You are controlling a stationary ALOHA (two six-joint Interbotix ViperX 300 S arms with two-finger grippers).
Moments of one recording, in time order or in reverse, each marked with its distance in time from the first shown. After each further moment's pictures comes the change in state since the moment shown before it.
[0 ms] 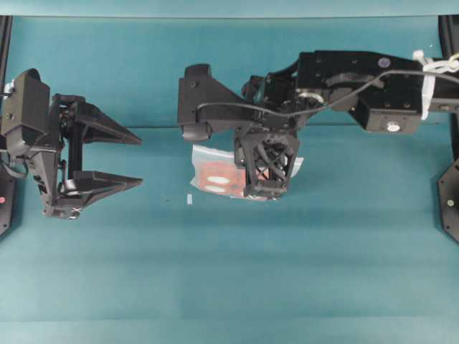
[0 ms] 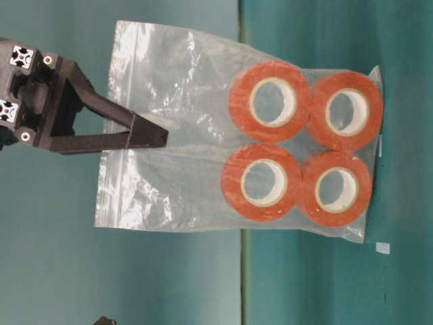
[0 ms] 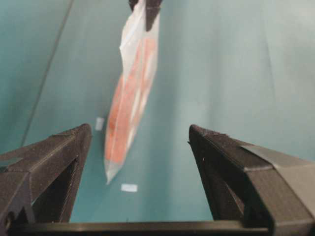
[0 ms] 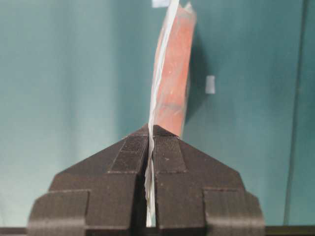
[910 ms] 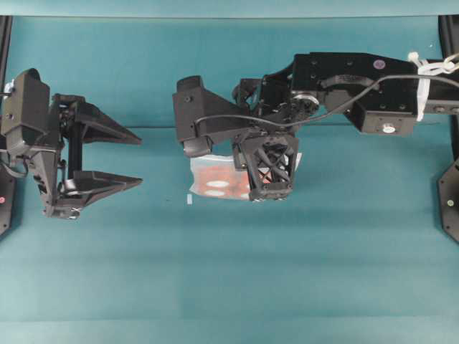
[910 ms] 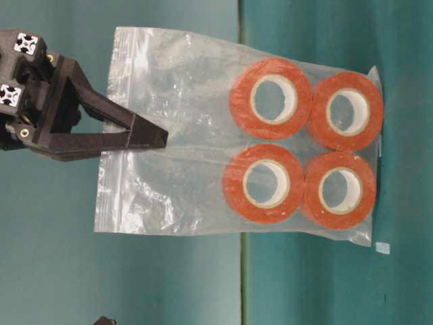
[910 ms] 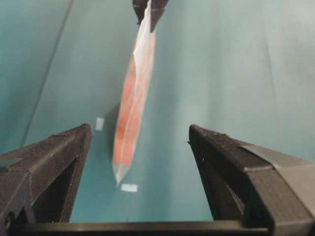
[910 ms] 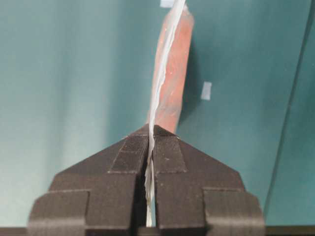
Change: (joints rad) left arm 0.000 0.000 0.000 -0.002 0.000 0.000; right arm 0.005 0.008 -0.020 0.000 0.020 -0.133
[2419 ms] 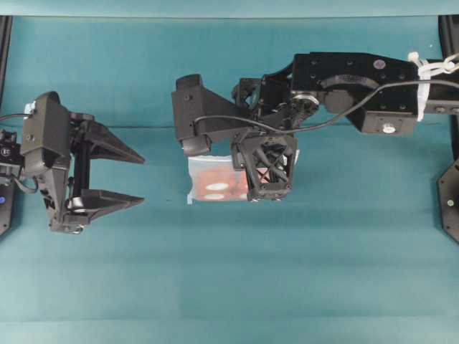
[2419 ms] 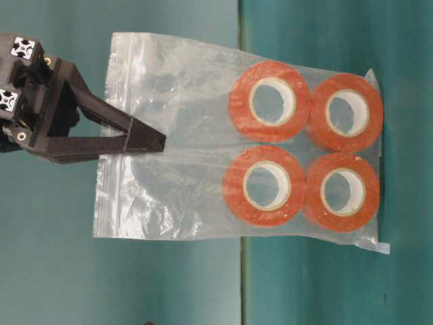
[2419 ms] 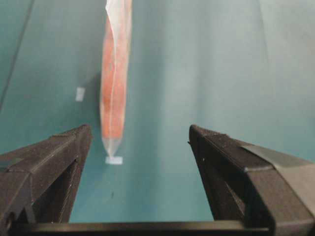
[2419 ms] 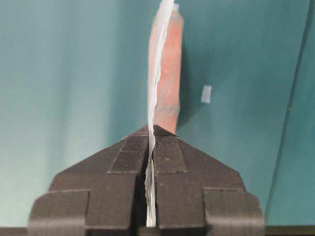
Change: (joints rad) left arm -0.055 0.072 0.026 0.002 0.002 0.000; right arm 0.003 0.000 -0.005 -0.002 -0.009 0.017
